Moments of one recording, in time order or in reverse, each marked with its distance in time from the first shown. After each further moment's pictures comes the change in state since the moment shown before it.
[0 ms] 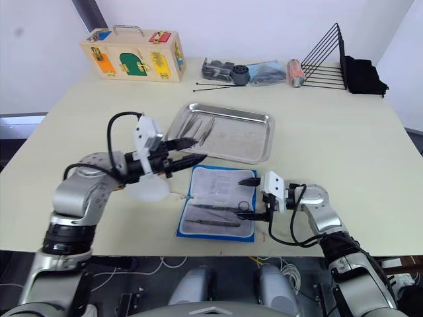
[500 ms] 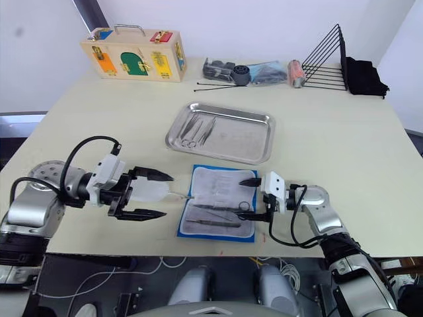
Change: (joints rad) left arm 0.106 0.246 -0.034 0.144 -0.103 -0.340 -0.420; right arm 0.020 -0.006 -0.011 -0.021 0.005 0.002 -0.001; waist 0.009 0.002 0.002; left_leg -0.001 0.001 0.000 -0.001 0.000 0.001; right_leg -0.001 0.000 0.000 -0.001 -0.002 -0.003
